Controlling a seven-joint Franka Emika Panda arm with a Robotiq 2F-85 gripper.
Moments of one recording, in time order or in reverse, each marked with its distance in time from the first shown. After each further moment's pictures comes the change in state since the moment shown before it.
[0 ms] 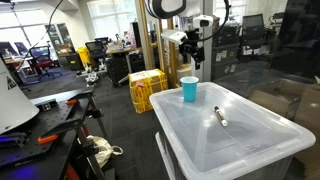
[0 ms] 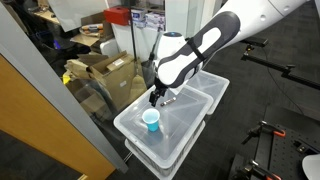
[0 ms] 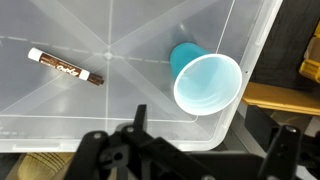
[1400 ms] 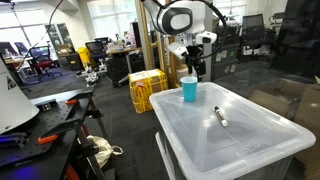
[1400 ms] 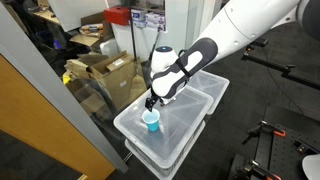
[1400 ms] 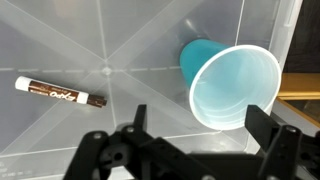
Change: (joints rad) arm 0.048 0.181 -0.043 0.159 -0.046 -0.006 0.216
